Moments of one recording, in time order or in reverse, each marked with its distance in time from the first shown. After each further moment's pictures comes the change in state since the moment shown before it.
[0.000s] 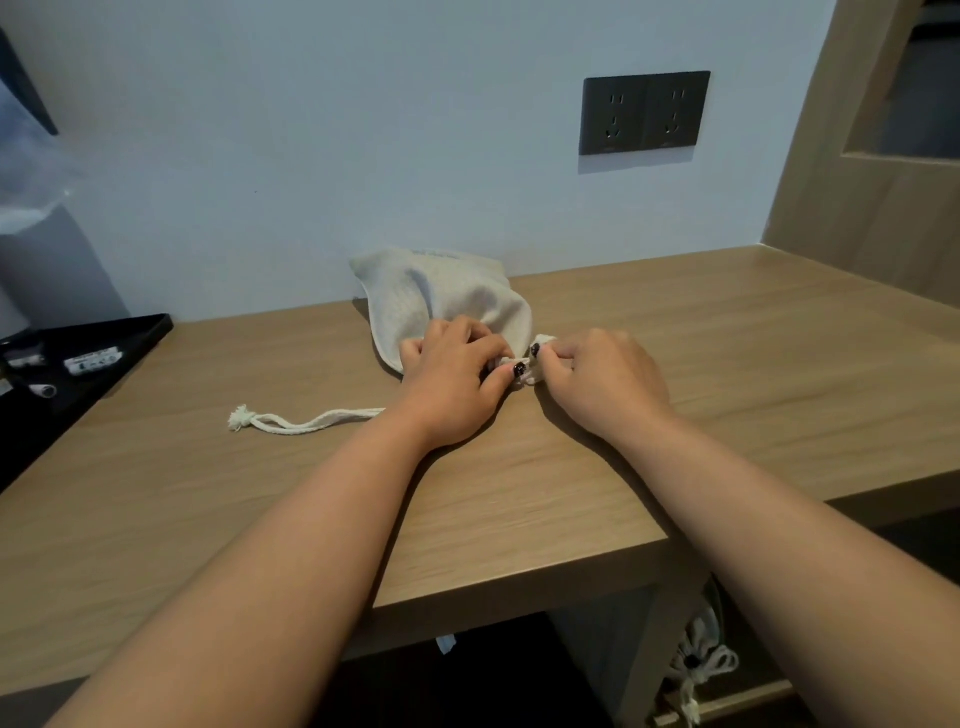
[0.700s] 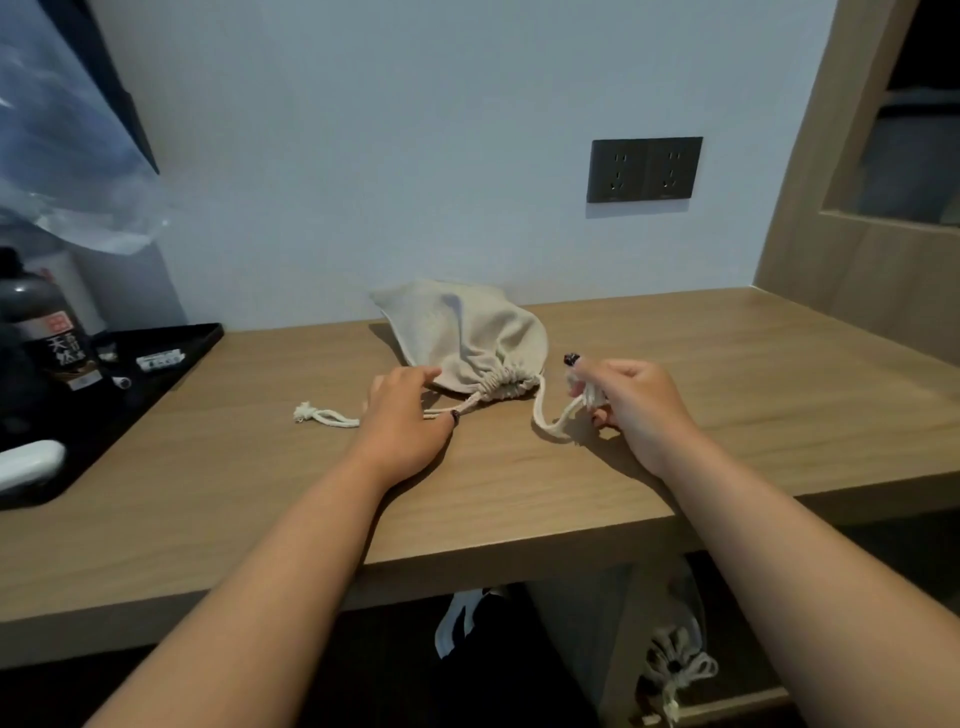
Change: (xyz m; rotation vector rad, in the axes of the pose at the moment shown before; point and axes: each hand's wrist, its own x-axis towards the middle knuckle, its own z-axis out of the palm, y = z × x) left_hand -0.061 -0.019 -0.036 -0.189 0.027 -0.333; right_hand -0.035 0.002 -0.048 0.966 -0.218 0.313
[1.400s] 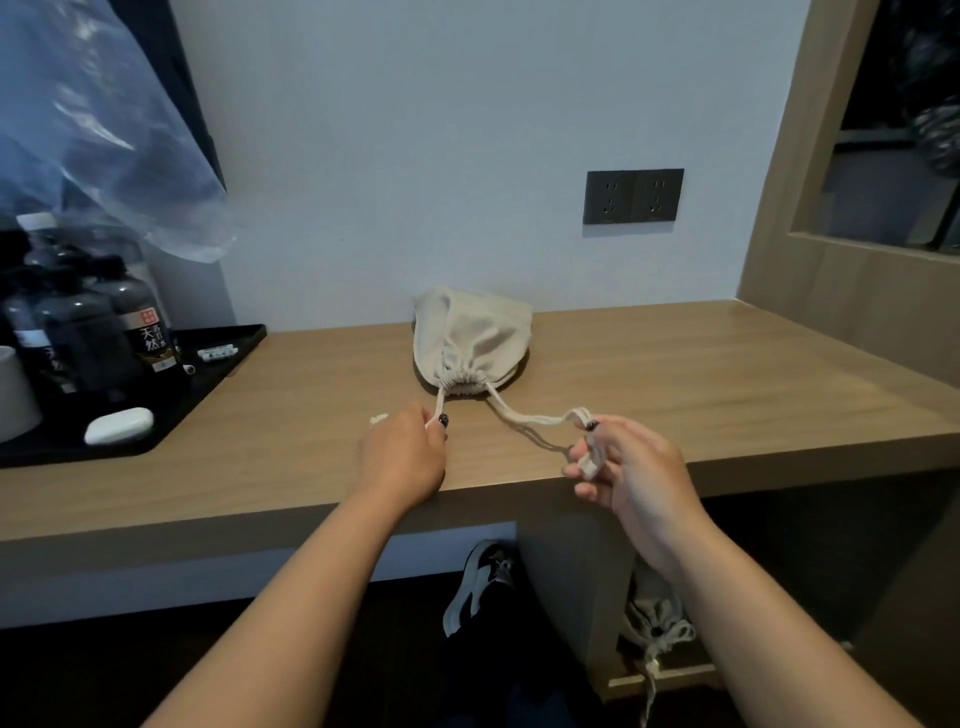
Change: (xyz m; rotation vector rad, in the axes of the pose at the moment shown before) left_hand -0.085 0.032 -0.018 0.203 0.104 -0.192; right_hand -0.122 0.003 -0.001 0.423 -0.015 0.114
